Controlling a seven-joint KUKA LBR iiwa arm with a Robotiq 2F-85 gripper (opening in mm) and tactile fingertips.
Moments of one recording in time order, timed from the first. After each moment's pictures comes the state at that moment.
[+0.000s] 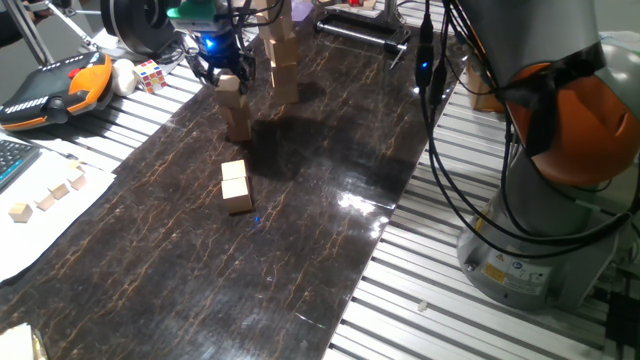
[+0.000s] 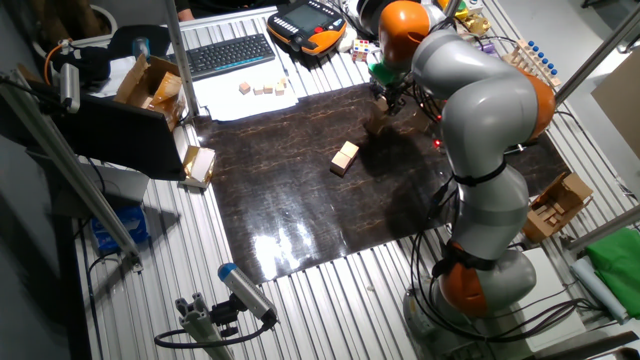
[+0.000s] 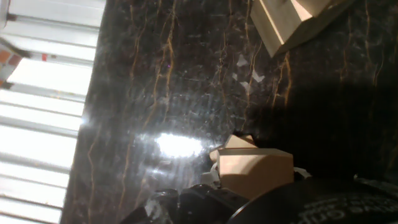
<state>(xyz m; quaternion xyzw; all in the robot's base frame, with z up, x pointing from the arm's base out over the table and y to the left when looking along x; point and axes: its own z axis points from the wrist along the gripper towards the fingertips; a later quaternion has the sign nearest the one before) 0.644 -0.061 0.147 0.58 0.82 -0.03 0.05</state>
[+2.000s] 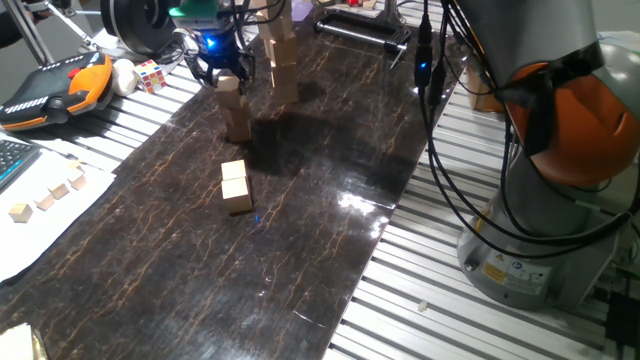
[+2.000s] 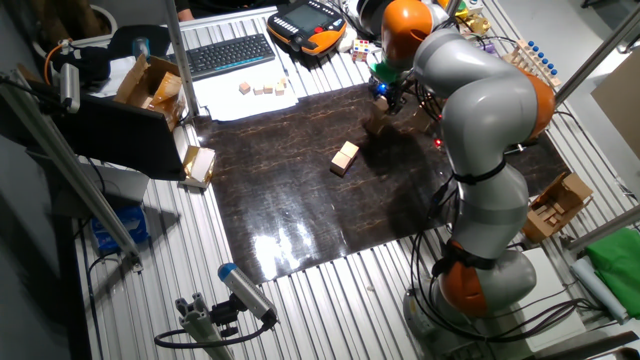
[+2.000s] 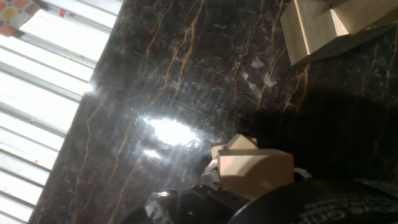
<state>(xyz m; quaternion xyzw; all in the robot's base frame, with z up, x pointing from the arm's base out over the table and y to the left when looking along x) 0.647 -0.061 0.145 0.55 0.84 -0.02 0.04</state>
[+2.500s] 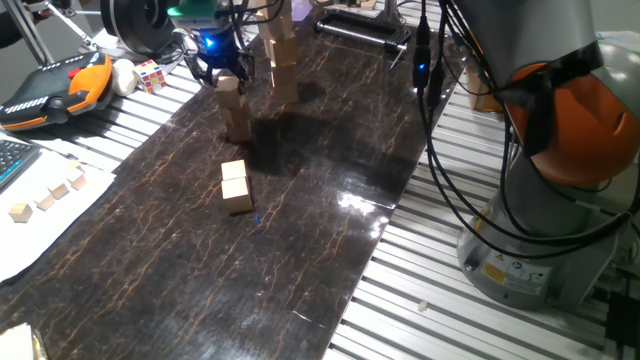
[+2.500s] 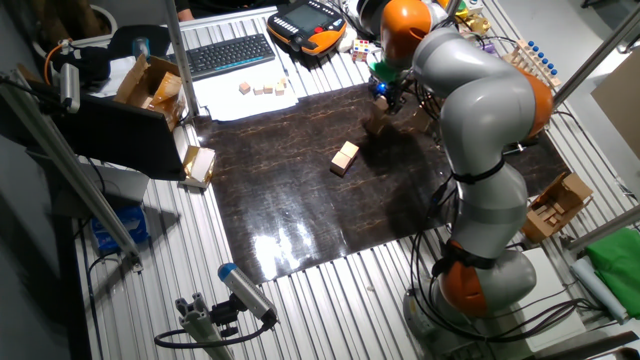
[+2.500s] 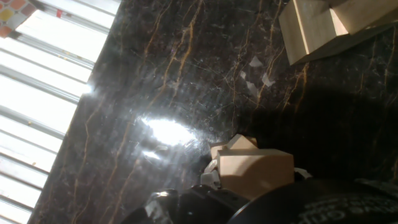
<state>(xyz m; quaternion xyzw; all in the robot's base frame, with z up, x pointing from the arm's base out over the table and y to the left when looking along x) 0.647 -0.061 0.144 0.55 0.83 -0.03 0.03</state>
